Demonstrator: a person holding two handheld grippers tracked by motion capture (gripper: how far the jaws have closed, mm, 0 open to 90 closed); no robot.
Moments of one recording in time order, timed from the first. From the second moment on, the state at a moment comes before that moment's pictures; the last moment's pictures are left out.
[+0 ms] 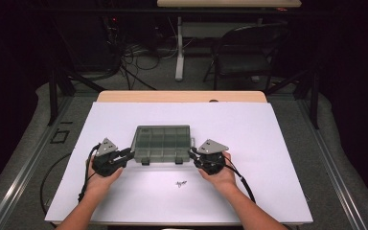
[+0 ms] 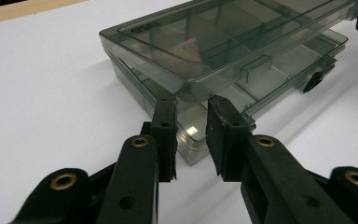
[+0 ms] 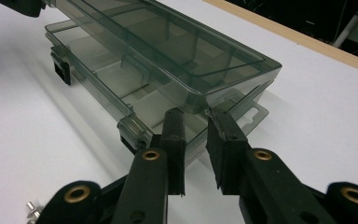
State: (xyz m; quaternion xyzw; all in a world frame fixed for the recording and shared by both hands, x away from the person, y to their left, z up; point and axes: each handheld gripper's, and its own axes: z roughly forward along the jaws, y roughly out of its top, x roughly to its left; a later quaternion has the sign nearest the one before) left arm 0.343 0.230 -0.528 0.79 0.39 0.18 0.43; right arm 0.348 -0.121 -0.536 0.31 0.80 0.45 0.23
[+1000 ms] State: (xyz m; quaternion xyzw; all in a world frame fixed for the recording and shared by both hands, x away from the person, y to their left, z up) left arm 0.360 0.224 -0.496 0.78 0.41 0.20 0.43; right arm 0.363 -0.121 -0.506 0.31 0.79 0.46 0.26
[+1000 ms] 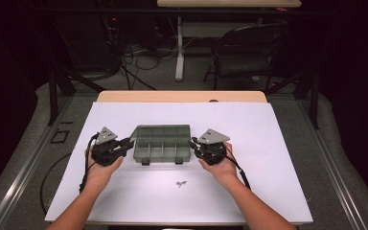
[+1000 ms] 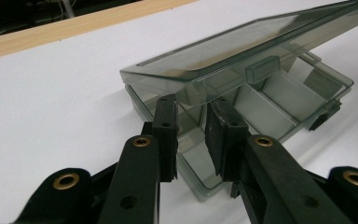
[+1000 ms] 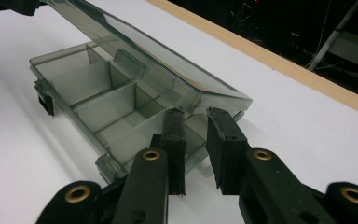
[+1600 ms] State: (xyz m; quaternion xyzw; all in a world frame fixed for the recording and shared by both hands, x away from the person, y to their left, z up) left arm 0.381 0.223 -0.476 0.77 0.42 0.20 0.43; right arm 0.381 -0.117 -0.484 0.32 0.79 0.46 0.26
